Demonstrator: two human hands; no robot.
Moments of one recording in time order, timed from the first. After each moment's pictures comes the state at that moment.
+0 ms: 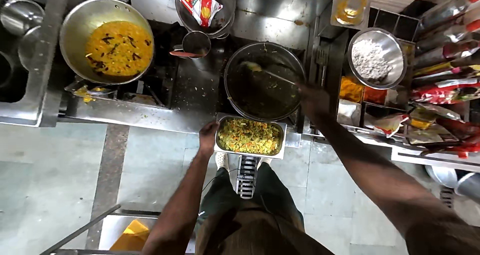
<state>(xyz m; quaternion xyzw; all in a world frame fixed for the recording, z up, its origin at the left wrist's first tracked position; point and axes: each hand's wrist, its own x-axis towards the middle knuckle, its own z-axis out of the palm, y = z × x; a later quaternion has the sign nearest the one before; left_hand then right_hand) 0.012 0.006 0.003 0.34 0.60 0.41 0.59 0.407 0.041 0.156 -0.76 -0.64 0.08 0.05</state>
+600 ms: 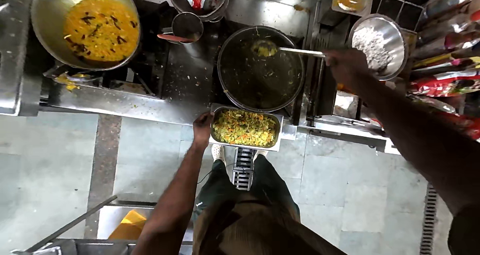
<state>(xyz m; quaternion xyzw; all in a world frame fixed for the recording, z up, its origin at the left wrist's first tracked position) 0.016 0.007 0.001 0.37 0.60 0.41 0.57 0.509 0.092 0.214 -0.71 -0.69 0.10 -0.04</state>
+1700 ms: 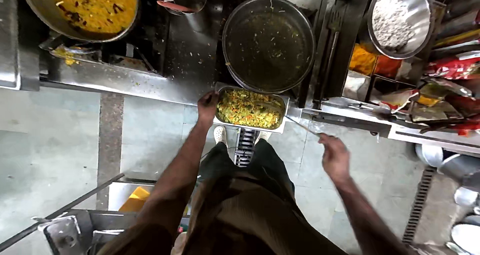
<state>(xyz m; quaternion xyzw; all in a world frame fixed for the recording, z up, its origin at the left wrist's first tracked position) 0.015 0.004 -0.001 0.41 0.60 0.40 0.56 0.414 -0.242 0.163 -0.75 -0.61 0.18 0.19</state>
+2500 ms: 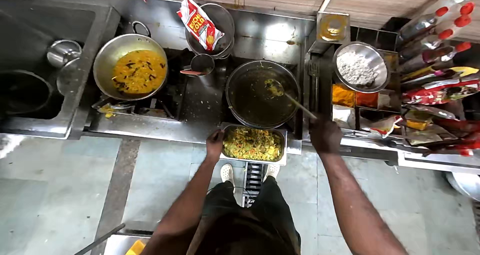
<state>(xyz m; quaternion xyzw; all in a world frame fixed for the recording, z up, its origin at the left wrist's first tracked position) 0.021 0.002 0.012 0.44 0.64 0.36 0.52 0.384 -0.059 0.202 -0.88 -0.46 0.11 0.04</state>
